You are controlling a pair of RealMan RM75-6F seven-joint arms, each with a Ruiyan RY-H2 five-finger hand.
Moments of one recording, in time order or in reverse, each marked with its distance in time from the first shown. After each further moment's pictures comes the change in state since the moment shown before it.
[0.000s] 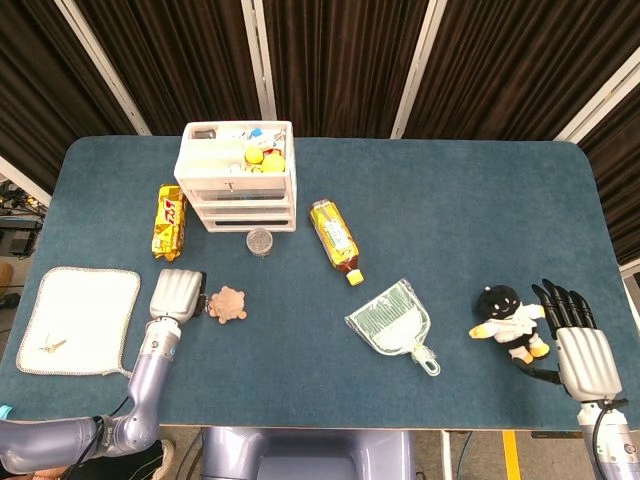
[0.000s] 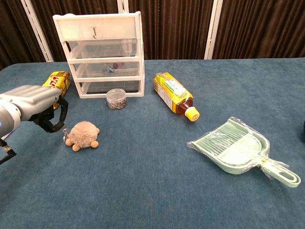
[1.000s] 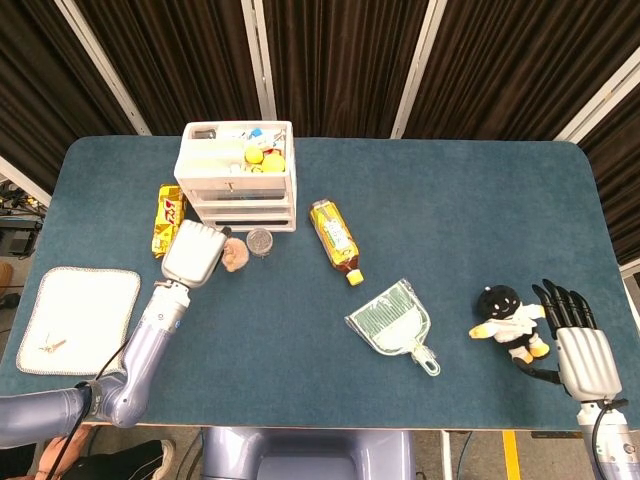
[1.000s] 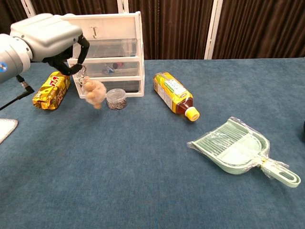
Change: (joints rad) left arm -0.126 0.139 -0.047 -0.025 0.288 -0.009 0.046; right arm -0.001 -0.003 0.002 0.001 0.003 0.002 -0.005
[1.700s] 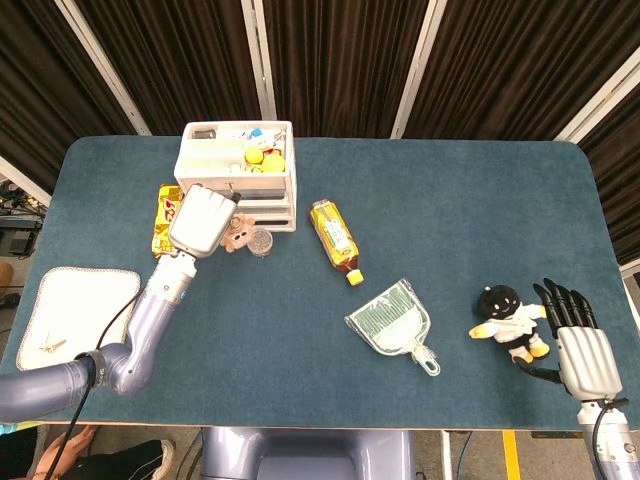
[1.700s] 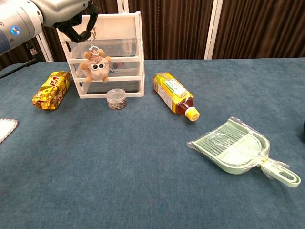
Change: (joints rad) left arm -0.095 0.028 -0.074 0.103 0.043 -0.053 -0.034; right arm 0.001 -0.001 0.002 0.002 0.005 -0.003 0.005
